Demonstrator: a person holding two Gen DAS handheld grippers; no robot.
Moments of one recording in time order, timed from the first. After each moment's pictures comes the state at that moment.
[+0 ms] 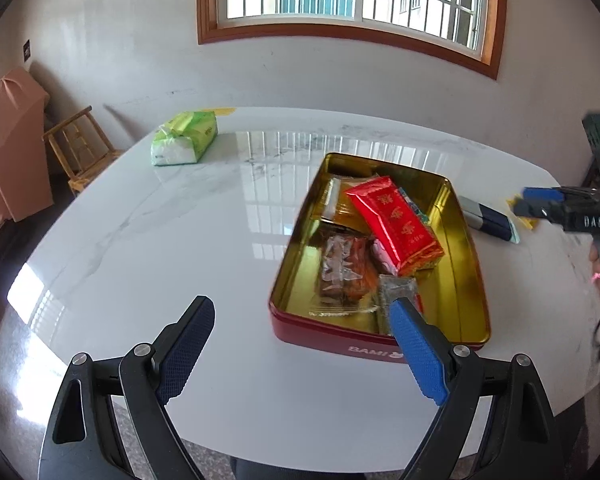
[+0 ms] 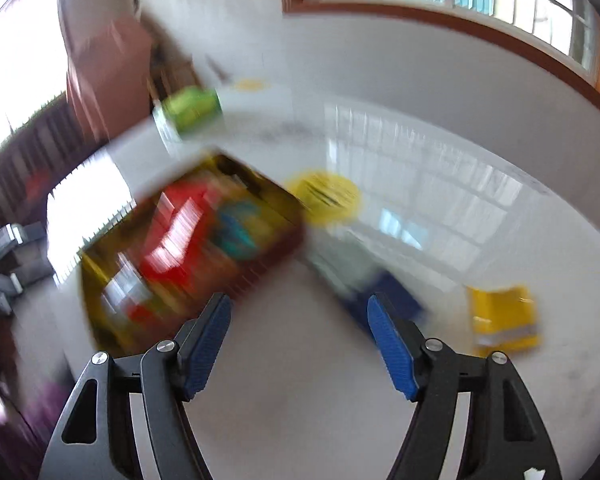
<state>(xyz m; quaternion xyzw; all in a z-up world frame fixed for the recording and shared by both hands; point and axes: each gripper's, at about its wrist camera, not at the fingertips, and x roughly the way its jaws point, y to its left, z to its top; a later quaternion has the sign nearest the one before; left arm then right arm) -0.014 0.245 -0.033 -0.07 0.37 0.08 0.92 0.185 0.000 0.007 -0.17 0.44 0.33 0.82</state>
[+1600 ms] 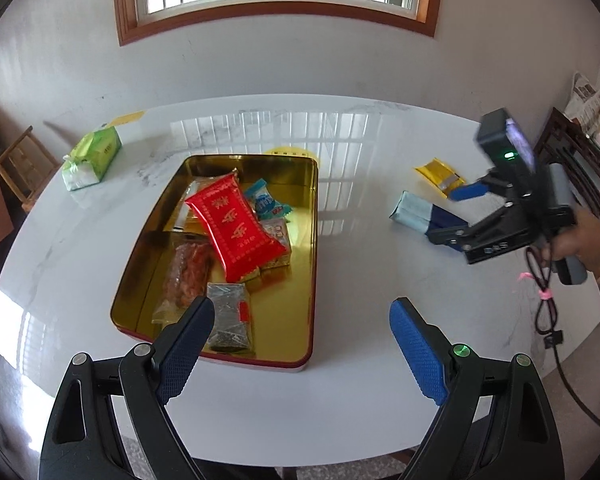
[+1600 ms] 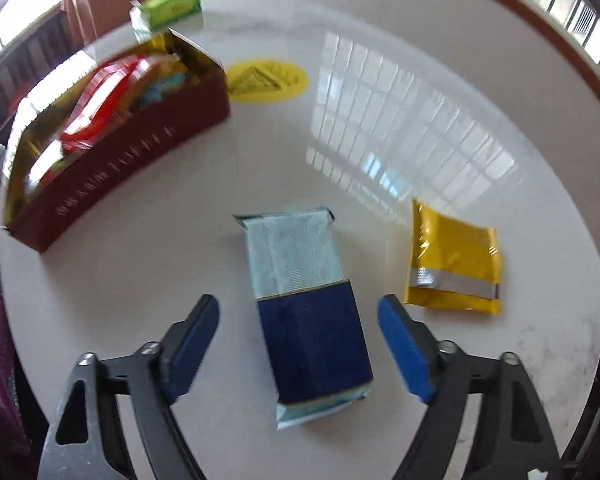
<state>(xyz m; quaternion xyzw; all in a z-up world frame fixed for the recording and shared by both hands) 0.029 0.120 -0.003 -0.03 0.43 -0.01 0.90 0.211 -0.037 -0.062 -0.26 0.52 0.31 0.75</state>
